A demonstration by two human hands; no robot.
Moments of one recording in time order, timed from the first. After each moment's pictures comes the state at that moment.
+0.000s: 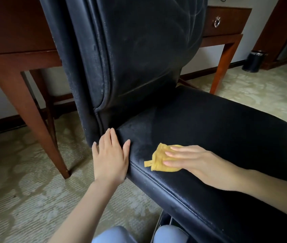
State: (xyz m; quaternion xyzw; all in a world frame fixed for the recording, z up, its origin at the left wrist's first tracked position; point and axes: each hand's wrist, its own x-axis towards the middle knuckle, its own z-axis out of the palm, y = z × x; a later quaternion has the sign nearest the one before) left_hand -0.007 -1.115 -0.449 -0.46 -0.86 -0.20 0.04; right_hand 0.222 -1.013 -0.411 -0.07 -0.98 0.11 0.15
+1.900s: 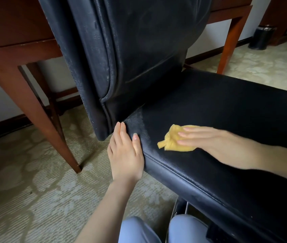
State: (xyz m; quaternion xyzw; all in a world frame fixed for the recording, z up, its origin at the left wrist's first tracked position) left_hand 0.002 -1.117 -0.470 -0.43 -0.82 -0.37 -0.02; right_hand 0.206 -0.987 -0.434 -0.14 -0.98 0.13 0.07
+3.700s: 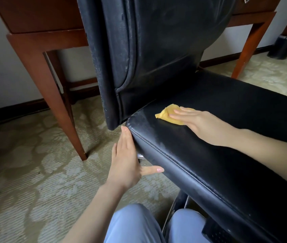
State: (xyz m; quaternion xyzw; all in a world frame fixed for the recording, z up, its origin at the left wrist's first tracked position) left_hand -0.012 -1.160 -0.474 -0.53 -0.78 -0.31 -0.14; right_hand 0.161 -0.970 -0.418 -0.19 -0.97 0.12 0.10
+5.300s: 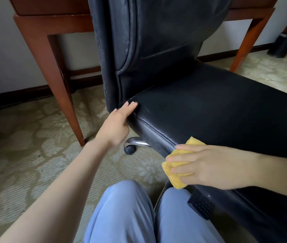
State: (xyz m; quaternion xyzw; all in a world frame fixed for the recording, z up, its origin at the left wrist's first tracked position) left_hand -0.032 -1.161 -0.435 -0.57 -0.75 -0.31 -0.11; right_hand 0.204 -1.085 -0.410 0.02 -0.96 -0.09 -0.25
